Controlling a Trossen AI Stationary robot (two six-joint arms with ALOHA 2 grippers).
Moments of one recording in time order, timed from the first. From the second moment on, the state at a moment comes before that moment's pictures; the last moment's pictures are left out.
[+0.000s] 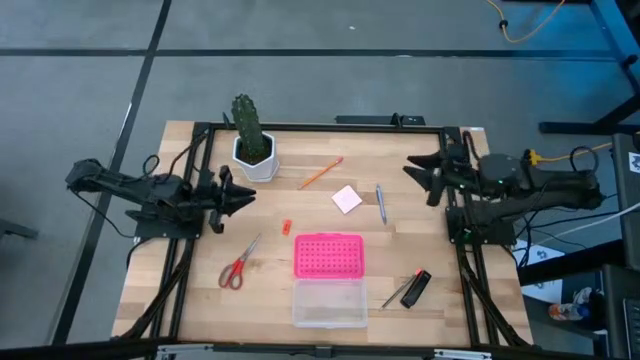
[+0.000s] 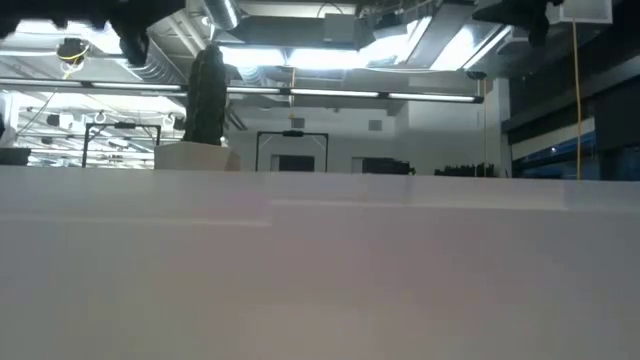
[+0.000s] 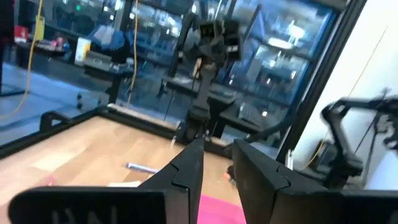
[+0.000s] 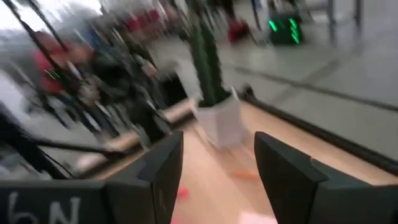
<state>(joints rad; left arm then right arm) -0.24 0.42 0.33 0.18 -0.34 -0.30 0.09 0.62 0.79 -0.36 0.47 0.46</state>
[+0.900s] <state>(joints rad) -0.08 0.93 0.81 -0.44 -0.13 -0.44 -0.14 1.29 1.29 -1.21 0.19 0.95</state>
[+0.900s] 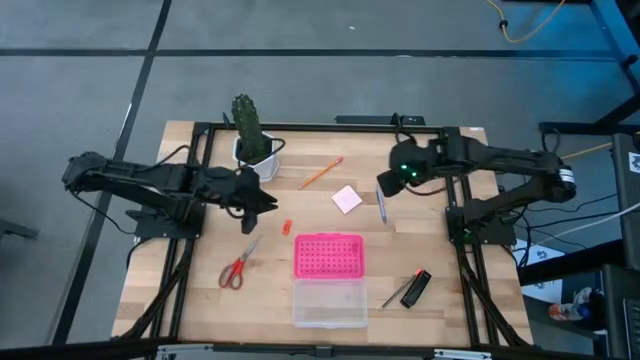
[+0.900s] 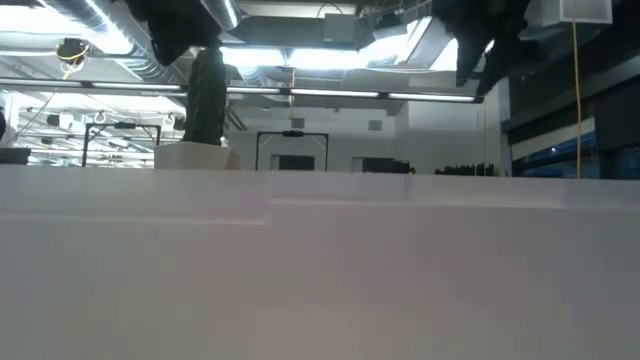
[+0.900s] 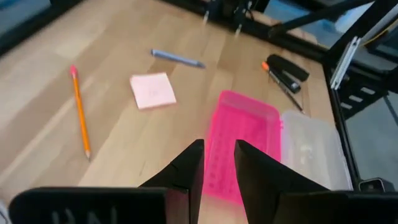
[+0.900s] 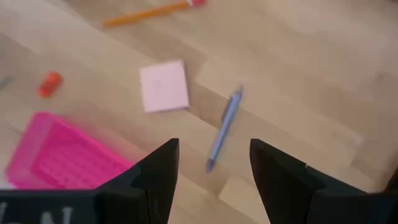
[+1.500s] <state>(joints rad) -0.01 1.05 0.81 -0.44 -0.09 -0.49 -0.27 1.43 0.88 -0.75 0.03 0.97</state>
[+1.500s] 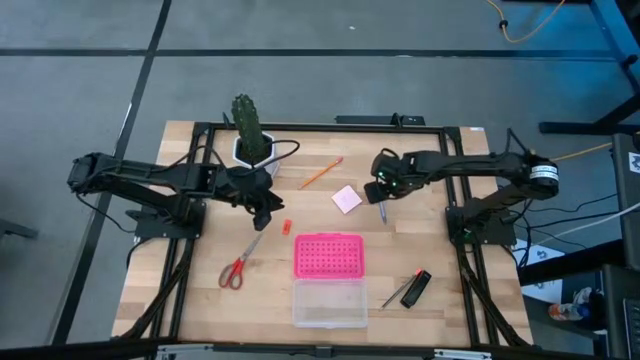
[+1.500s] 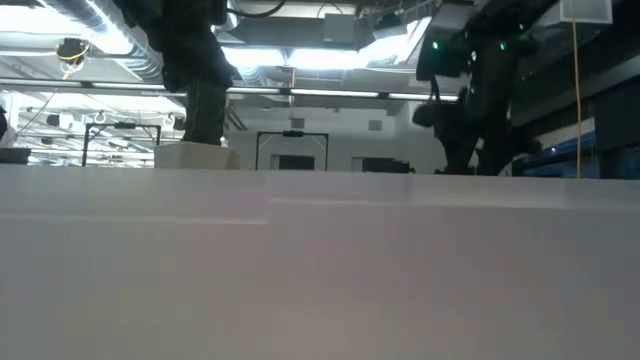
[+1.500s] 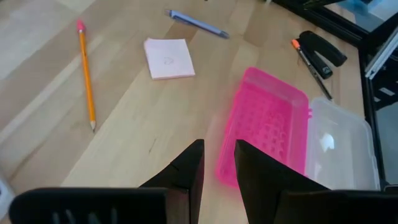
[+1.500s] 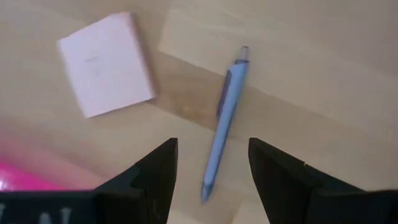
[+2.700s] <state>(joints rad) -0.01 1.05 0.81 -0.43 -0.19 -0.49 -0.24 1.70 0.87 -0.65 0.11 1.05</state>
